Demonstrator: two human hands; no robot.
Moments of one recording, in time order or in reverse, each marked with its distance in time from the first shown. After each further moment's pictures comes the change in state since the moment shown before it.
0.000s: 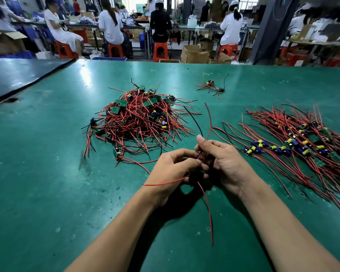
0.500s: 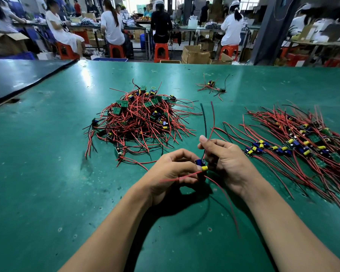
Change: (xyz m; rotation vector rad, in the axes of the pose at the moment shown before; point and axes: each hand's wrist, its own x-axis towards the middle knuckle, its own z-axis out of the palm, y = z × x) left_hand 0.002 0.004 -0.014 -0.061 -0.116 -0.072; right_hand 0.004 -0.001 -0.002 -0.049 0.073 -0.073
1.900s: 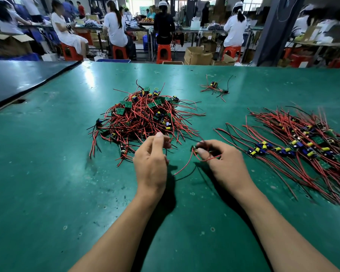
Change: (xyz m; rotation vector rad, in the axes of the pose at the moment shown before) left_hand -0.001 0.001 -0.007 0.152 0.734 0.470; right_hand 0.004 0.018 -0.007 -0.764 0.147 -0.434
